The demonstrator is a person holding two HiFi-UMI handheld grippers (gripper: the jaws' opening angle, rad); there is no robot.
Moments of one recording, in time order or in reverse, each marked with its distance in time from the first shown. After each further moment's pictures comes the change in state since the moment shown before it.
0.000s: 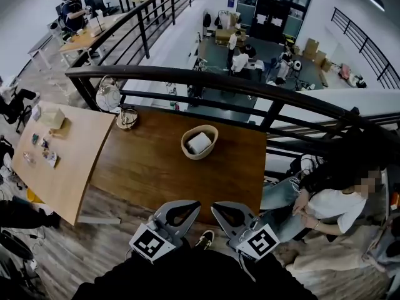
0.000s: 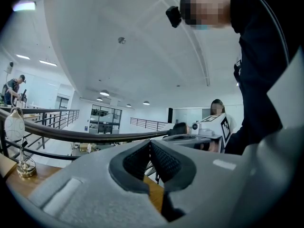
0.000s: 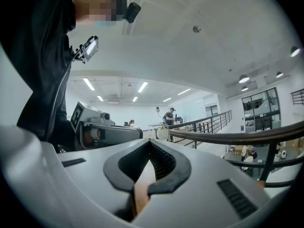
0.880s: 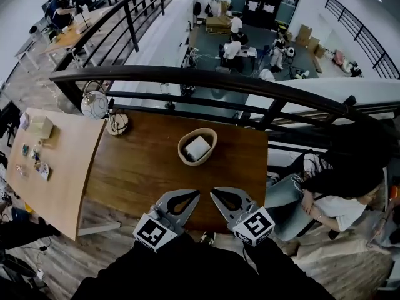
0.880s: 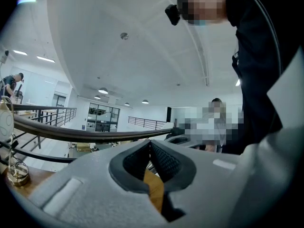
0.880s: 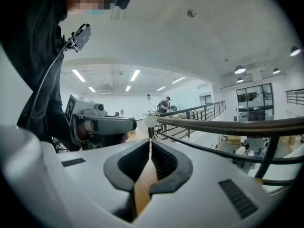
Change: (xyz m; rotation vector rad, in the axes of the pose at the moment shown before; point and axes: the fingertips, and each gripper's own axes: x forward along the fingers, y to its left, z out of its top) left arm 0.054 0.101 -0.030 -0.001 0.022 -0.034; right arm 0.078 -0.094 -0.054 0.030 0.153 -0.060
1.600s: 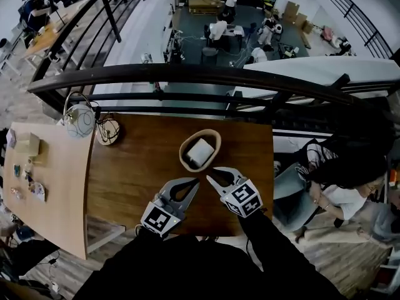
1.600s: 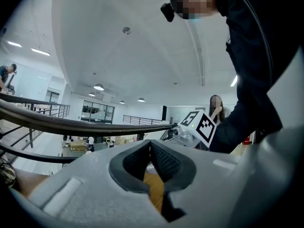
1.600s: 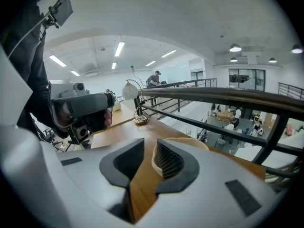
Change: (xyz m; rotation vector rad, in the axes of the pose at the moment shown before) left arm 0.046 0.127 -0.060 -0.001 0.002 -0.080; right arm 0.130 -0.108 -0.095 0.087 0.318 -0.106
